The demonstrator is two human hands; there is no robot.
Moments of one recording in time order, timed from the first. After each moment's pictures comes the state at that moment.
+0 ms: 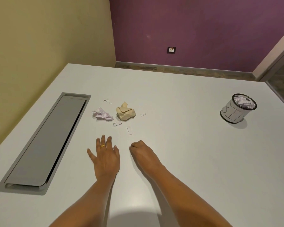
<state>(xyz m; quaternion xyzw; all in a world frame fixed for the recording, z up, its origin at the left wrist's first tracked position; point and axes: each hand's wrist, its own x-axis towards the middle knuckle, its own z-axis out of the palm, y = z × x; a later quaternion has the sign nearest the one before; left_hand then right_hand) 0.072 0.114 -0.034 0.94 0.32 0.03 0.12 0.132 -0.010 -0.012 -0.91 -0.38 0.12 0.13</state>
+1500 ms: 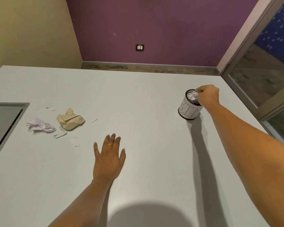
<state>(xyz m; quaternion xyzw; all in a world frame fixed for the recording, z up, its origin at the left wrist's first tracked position) 0.154 -0.018 -0.040 0.98 0.10 0.02 0.17 0.378 -0.282 0.097 -0.94 0.13 -0.09 0.31</state>
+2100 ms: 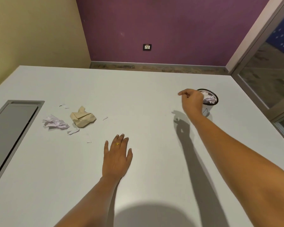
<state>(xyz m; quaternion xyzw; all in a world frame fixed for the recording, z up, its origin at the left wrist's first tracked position) 0.143 -0.012 -0.031 0.98 0.09 0.03 0.19 0.335 -0.204 0.079 -0.90 0.06 -0.13 0.41</state>
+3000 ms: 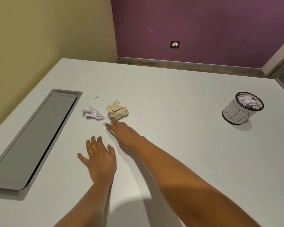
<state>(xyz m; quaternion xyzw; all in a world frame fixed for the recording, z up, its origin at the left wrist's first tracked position) 0.094 0.086 -0.037 0.90 0.41 0.06 0.13 0.204 0.038 0.004 -0.86 -0.46 0.19 0.15</state>
